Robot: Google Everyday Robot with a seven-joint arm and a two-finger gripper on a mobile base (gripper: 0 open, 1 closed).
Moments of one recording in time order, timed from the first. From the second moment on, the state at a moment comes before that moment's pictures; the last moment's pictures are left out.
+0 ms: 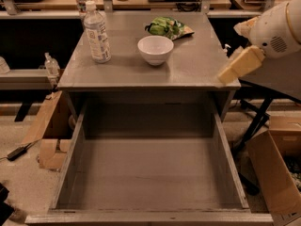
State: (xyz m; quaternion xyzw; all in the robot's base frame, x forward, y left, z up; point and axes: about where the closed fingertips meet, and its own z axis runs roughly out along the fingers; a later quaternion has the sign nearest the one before) arm 0.561 -0.191 0.970 -0.51 0.77 0.08 0.38
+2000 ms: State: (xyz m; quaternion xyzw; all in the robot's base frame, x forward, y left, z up) arm 0.769 0.011 0.996 -0.41 0.61 0.30 0.61
